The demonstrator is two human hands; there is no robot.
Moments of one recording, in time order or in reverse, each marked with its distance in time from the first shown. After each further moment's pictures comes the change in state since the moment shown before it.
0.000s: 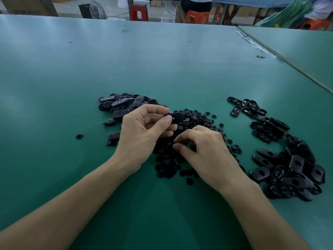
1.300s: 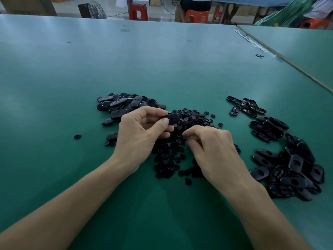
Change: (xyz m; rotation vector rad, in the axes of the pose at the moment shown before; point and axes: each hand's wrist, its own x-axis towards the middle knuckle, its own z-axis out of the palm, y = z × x) left_hand 0.001 -0.005 -0.002 0.053 0.023 -0.007; right_hand -0.005 -0.002 -0.009 -0.022 0.049 0.142
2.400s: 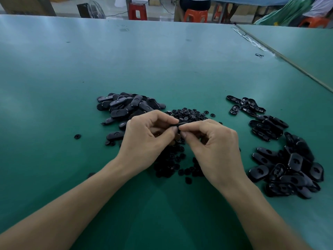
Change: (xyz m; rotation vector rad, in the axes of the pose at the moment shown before) left_hand -0.005 0.002 0.003 0.264 -0.123 0.104; right_hand 0.001 -0.003 0.007 0.307 0.255 -0.138
